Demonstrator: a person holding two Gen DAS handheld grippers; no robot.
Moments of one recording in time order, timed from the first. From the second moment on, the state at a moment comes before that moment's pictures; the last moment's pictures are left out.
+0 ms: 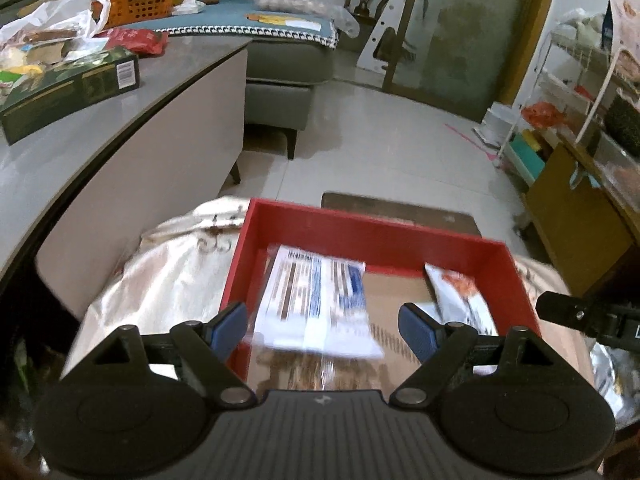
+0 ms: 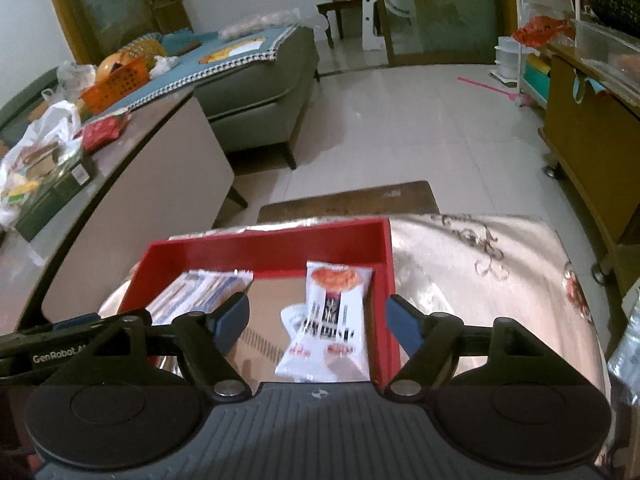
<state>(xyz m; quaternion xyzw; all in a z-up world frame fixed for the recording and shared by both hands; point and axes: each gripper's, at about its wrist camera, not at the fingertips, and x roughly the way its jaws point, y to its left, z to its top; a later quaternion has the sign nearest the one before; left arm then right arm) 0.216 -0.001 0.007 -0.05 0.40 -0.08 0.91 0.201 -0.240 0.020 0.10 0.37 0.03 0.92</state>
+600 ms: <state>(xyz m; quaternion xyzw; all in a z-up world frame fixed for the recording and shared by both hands) 0.154 0.001 -0.035 -0.04 0.47 -0.09 0.88 0.127 -0.249 0.004 0.11 0.42 0.03 0.90</state>
